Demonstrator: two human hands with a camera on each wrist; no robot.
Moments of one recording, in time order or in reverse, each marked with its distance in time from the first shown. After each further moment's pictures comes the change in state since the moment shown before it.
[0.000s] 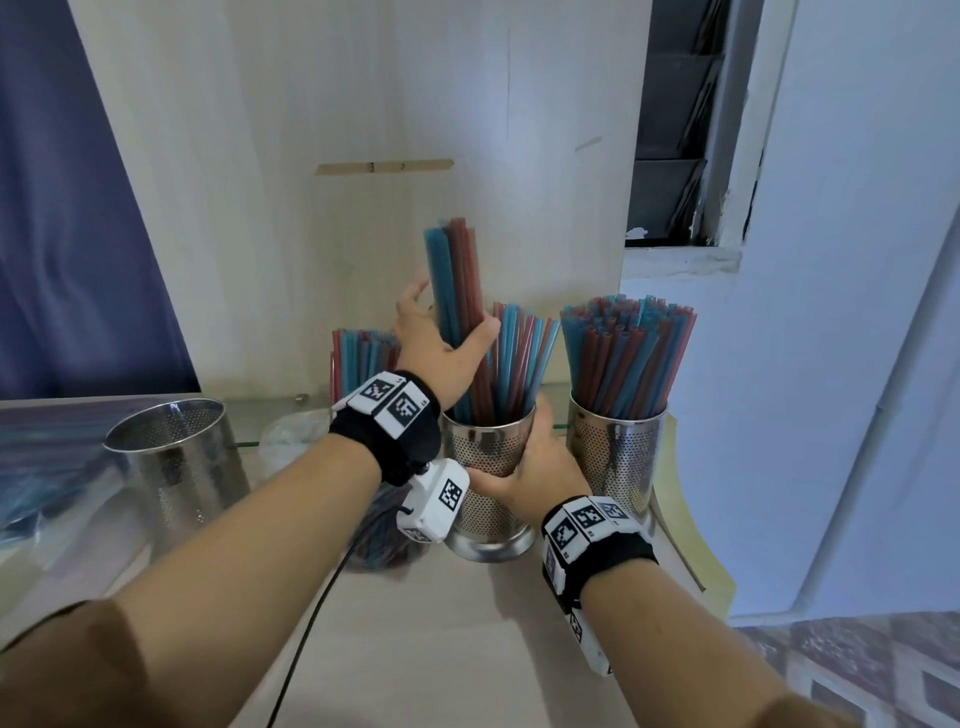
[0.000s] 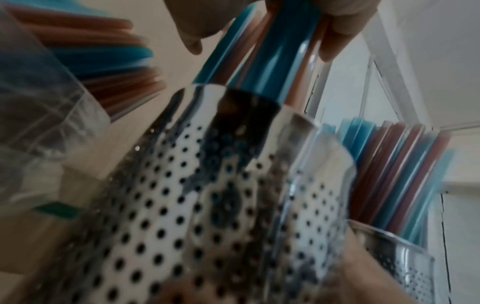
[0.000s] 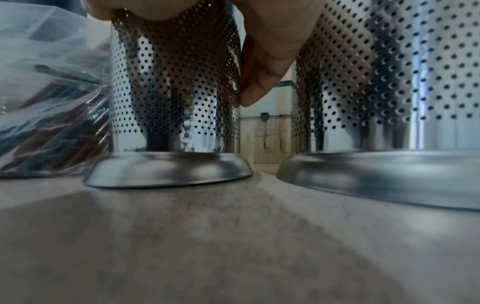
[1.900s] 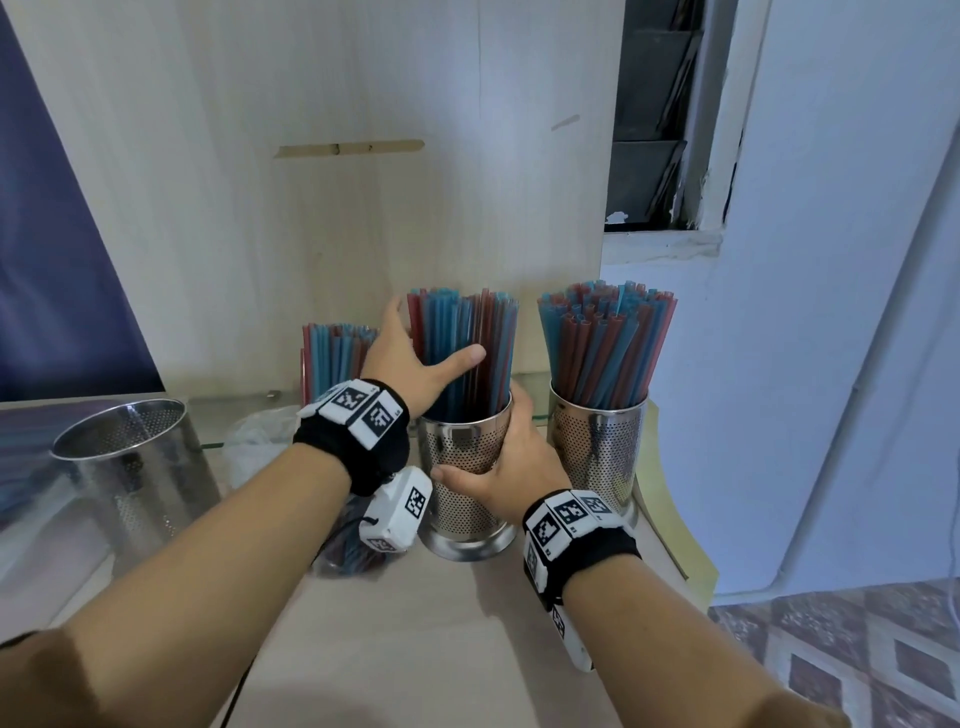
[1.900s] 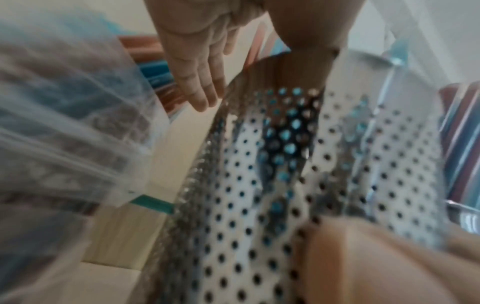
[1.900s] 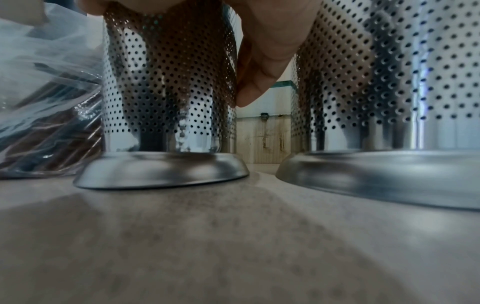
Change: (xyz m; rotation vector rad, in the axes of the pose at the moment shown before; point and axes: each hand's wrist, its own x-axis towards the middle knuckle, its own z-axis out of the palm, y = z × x) left_hand 0.004 -0.019 -0.003 0.307 -0.098 -0.069; right_hand -0.005 -0.003 -0.004 -0.033 -0.035 0.028
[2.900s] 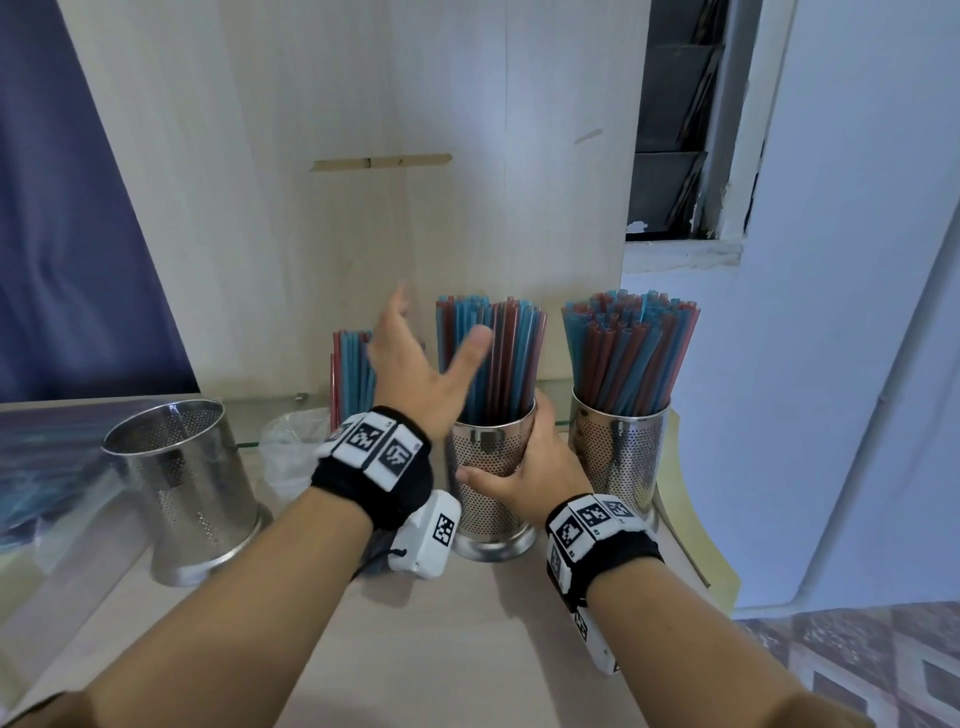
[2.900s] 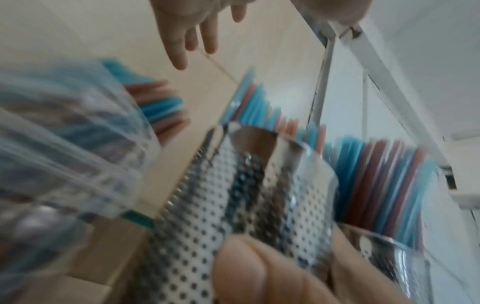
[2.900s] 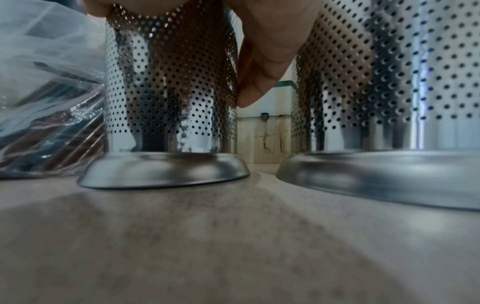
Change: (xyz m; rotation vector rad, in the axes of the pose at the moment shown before) left_hand -0.035 0.013 -0.010 -0.116 0.212 0.113; right_hand 0.002 0.002 0.004 0.026 0.019 -0.035
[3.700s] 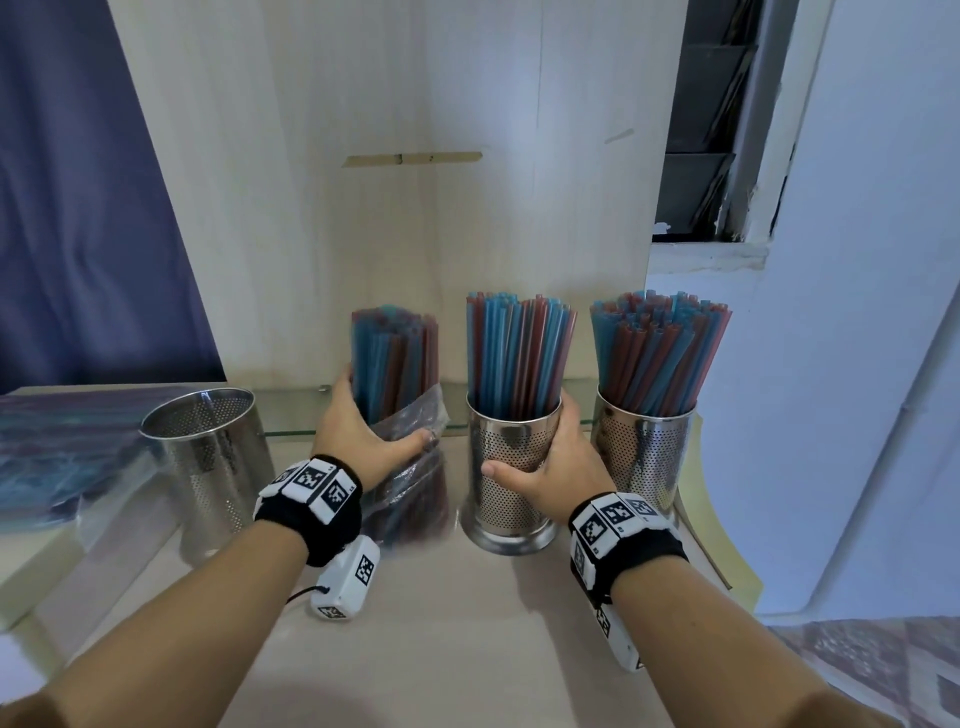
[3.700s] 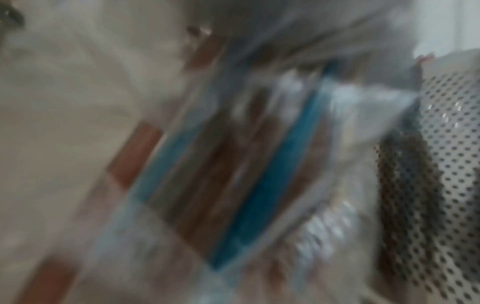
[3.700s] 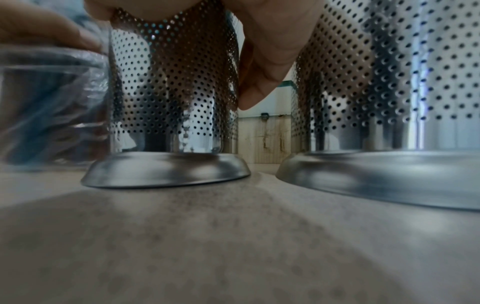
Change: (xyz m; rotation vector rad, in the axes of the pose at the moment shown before) left_hand -0.006 -0.110 -0.050 0.156 -0.027 -0.181; right_hand 0.001 0.001 0.001 0.001 0.003 0.007
